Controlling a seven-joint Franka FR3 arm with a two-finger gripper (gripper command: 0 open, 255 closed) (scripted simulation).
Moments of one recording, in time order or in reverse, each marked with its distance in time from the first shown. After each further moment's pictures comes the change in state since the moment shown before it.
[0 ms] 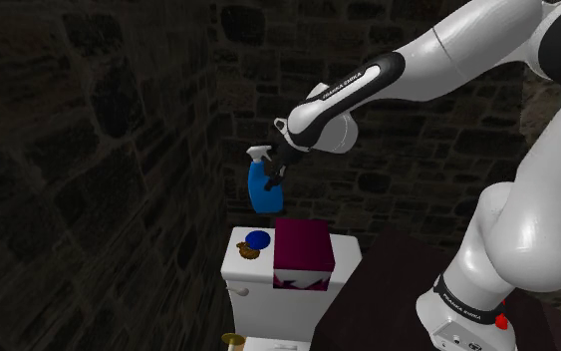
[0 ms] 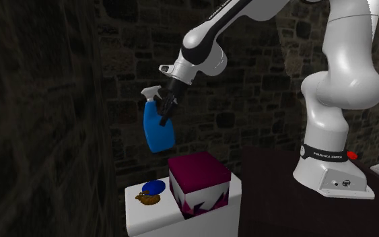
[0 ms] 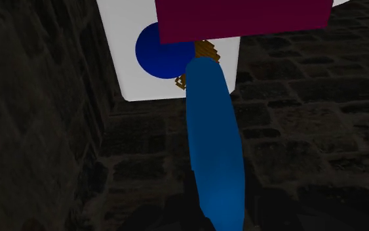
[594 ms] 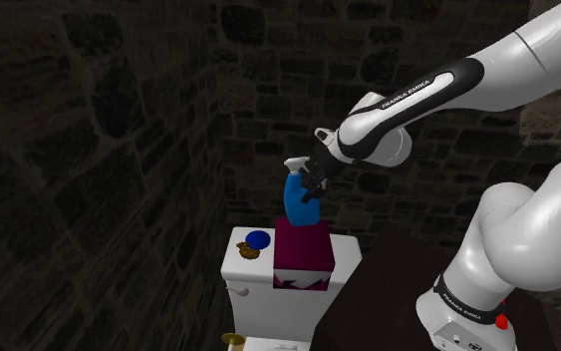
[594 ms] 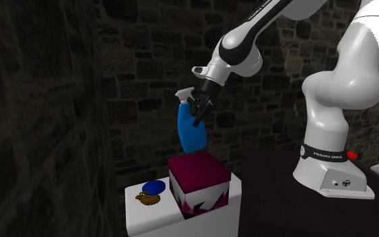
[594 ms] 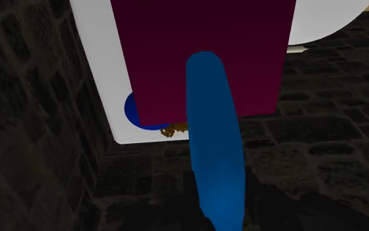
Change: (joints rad) arm -0.037 -0.339 -0.022 -0.368 0.007 0.016 -0.072
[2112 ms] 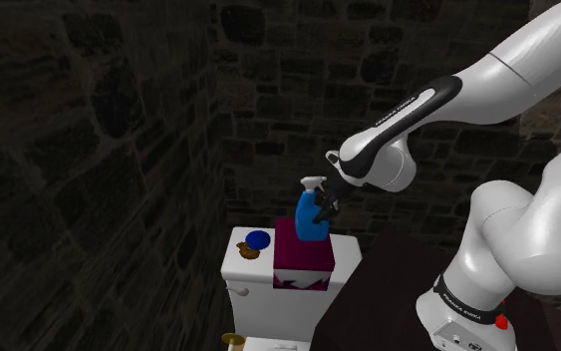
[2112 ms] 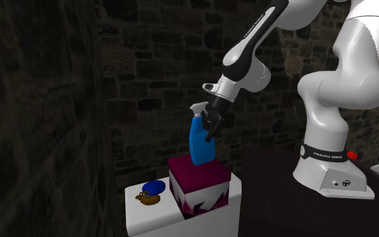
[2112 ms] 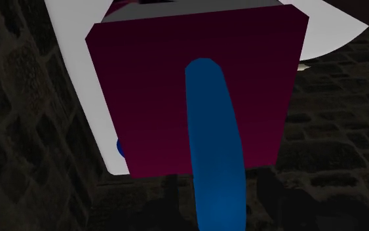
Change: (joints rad) arm 0.214 0.056 -0.184 -0.115 0.271 0.179 -0.282
